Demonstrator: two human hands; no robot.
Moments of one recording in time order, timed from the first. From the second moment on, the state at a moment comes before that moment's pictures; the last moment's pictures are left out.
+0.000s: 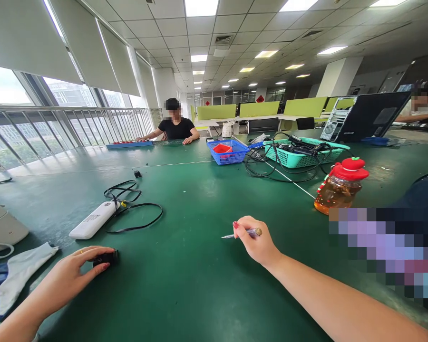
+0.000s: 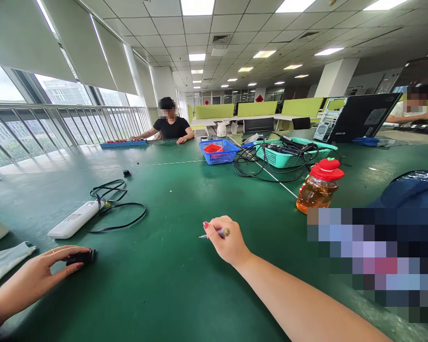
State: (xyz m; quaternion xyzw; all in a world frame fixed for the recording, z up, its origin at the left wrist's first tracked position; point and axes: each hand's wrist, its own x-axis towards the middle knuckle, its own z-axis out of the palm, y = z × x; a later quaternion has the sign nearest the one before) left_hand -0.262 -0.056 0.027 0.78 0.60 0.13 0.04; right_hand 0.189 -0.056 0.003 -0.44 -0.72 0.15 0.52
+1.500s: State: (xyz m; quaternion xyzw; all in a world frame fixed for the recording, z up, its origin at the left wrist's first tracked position) left_hand -0.014 0.003 -0.003 0.88 0.38 0.19 0.20; right_hand 0.182 -0.072 0.012 -0.28 -0.84 0.00 0.47
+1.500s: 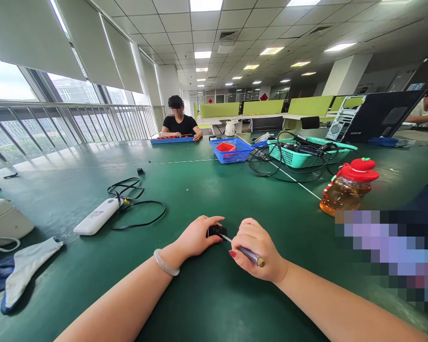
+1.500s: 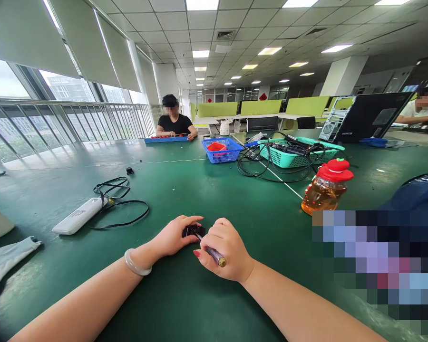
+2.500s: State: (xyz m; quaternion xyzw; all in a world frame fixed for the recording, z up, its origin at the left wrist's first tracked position) left_hand -0.015 0.006 -0.002 0.87 0.39 0.19 0.22; right_hand 0.166 -0.078 0.004 -0.25 -0.90 -0.21 0.30
